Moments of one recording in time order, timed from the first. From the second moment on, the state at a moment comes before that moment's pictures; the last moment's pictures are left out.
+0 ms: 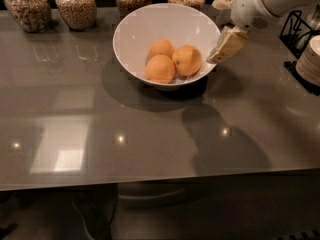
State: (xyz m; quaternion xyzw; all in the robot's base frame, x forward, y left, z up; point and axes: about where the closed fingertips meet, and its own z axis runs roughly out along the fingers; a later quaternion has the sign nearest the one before) arm 0.619 -0.151 0.984 -0.64 0.67 -0.04 0.38
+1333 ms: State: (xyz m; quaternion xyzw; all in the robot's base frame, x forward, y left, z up) arm 0.603 -0.121 0.977 -0.60 0.68 0.06 0.42
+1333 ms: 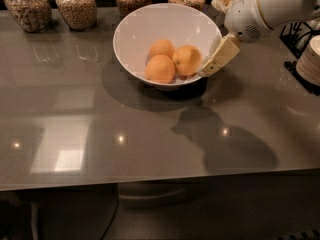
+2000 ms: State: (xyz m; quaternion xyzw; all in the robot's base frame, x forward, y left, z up) arm 0.611 -0.116 0.973 -0.60 0.68 0.05 0.42
